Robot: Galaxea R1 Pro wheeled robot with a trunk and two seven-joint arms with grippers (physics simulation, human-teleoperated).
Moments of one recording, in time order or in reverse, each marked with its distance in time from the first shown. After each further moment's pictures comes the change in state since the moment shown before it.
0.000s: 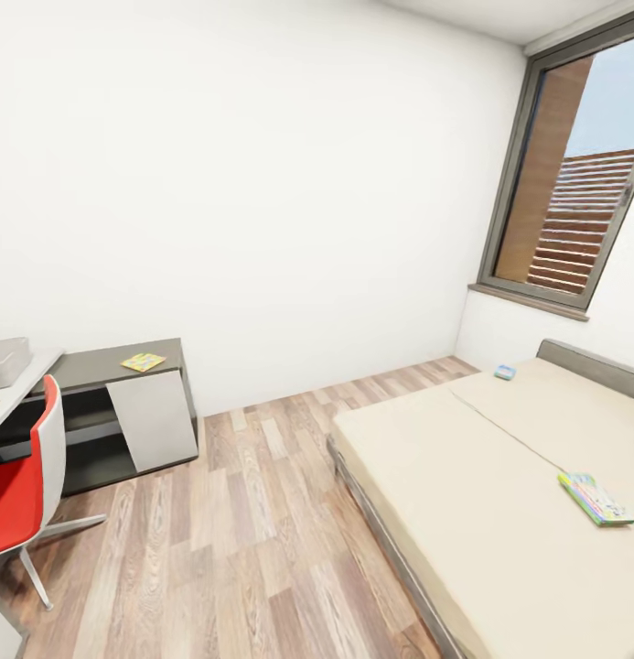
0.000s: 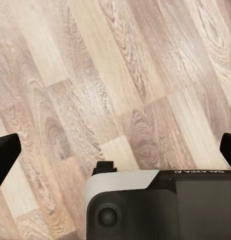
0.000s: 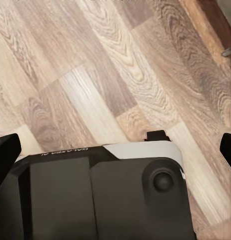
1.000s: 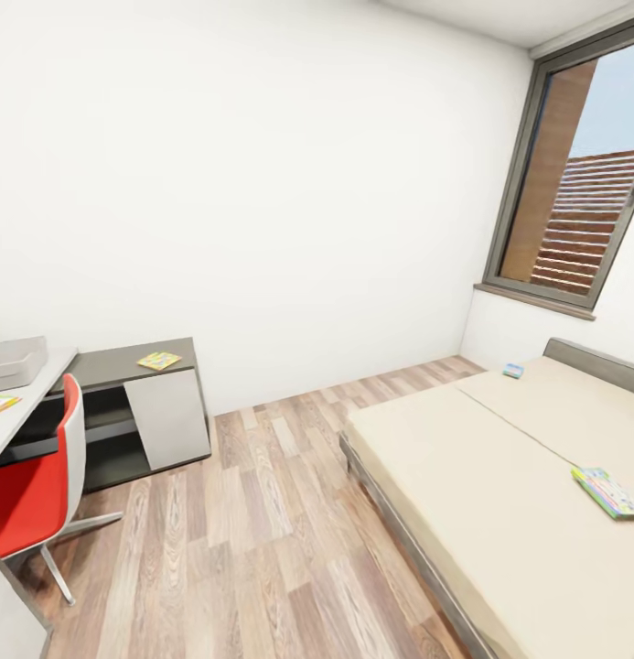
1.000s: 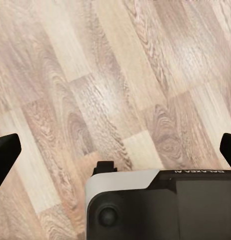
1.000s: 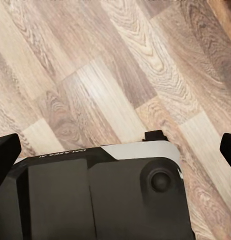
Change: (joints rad) left arm 0.000 0.001 0.000 0.000 0.000 0.002 0.000; right arm 0.000 -0.007 -0.010 0.000 -0.006 0.001 0.001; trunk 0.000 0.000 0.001
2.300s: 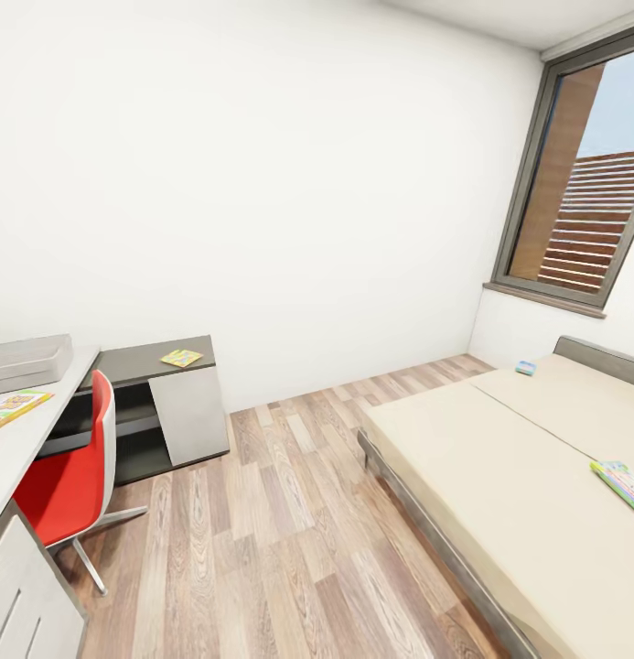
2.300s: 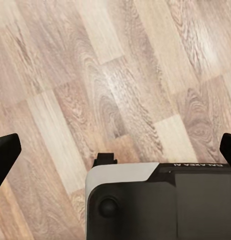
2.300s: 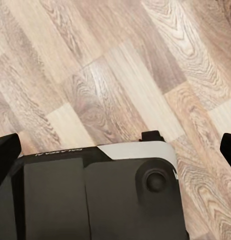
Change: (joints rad) left arm 0.000 0.002 0.011 -0.057 0.006 0.106 0.000; right arm -0.002 -0.010 0.005 0.004 0.013 0.003 0.008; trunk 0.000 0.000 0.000
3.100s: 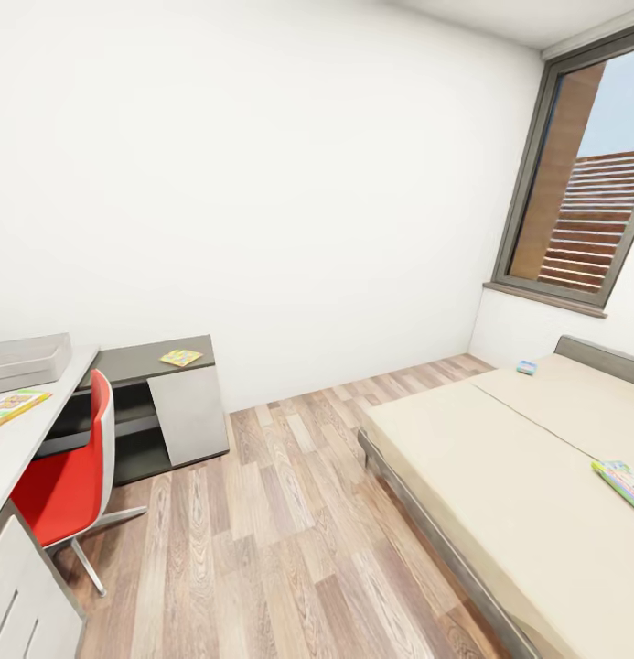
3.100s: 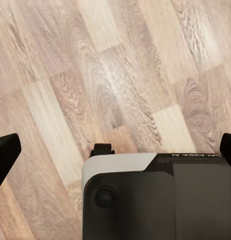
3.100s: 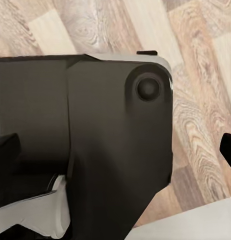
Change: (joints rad) left arm 0.031 -0.006 0.001 0.005 0.003 -0.007 0.000; right arm 0.131 0.008 0.035 0.138 0.093 -0.057 -0.006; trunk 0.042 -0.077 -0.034
